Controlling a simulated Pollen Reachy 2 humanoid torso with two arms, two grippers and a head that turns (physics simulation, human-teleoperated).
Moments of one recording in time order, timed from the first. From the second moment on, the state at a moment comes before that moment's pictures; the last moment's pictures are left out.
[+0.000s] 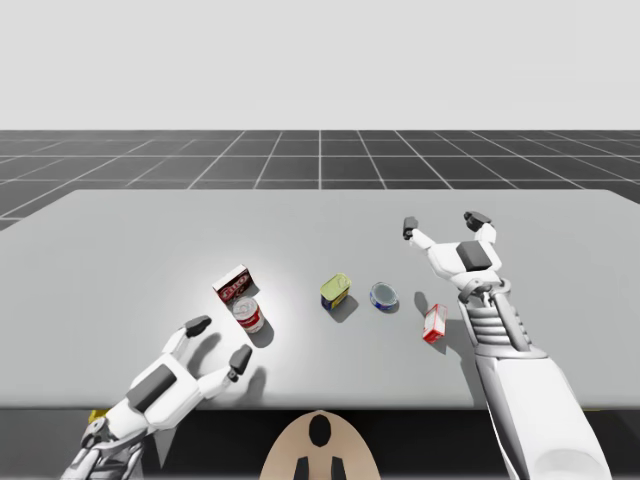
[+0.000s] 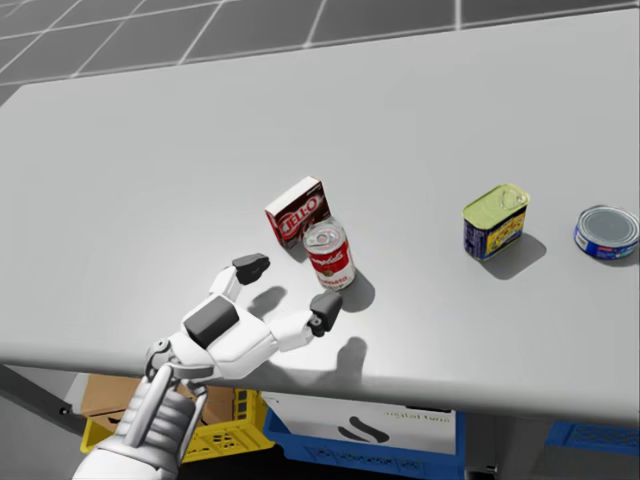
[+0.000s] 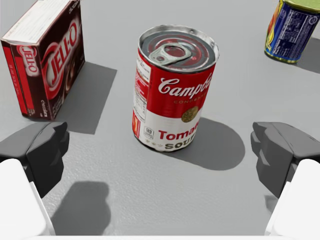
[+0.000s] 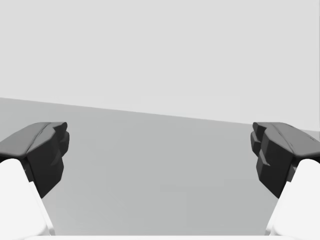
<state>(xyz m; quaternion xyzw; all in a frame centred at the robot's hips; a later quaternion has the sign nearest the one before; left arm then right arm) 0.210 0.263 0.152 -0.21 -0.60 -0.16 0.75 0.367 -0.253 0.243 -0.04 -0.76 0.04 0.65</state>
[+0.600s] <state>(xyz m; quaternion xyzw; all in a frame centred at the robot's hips) 0.255 0.216 0.150 -0.18 -0.59 -0.17 0.77 0.367 -0.254 0.245 -0.04 -0.76 0.04 0.64</state>
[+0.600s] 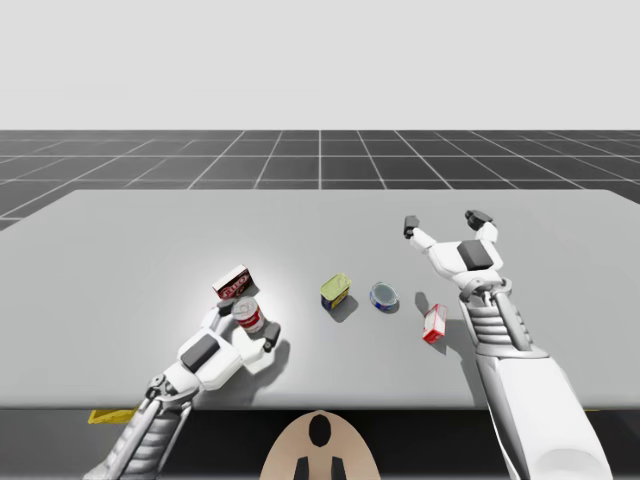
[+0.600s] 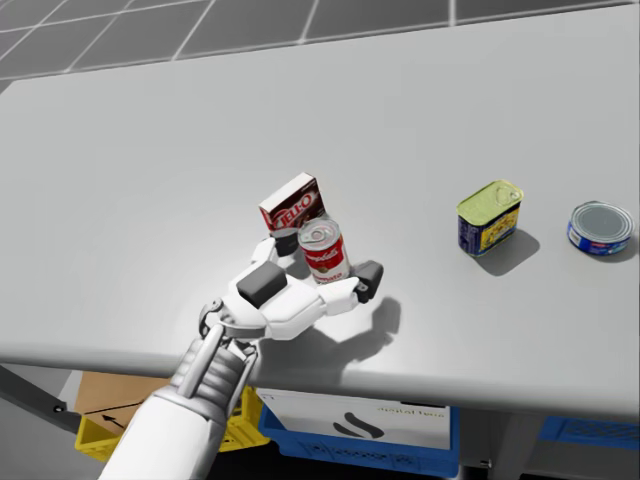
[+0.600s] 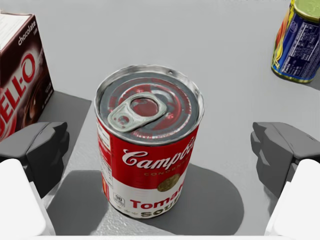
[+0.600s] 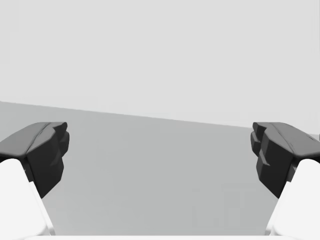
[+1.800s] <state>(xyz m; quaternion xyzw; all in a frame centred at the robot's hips) 0.256 0.208 0.159 -0.16 -0.57 -0.17 0.79 0.365 -0.256 0.247 -0.05 -0.77 0.04 0.64</state>
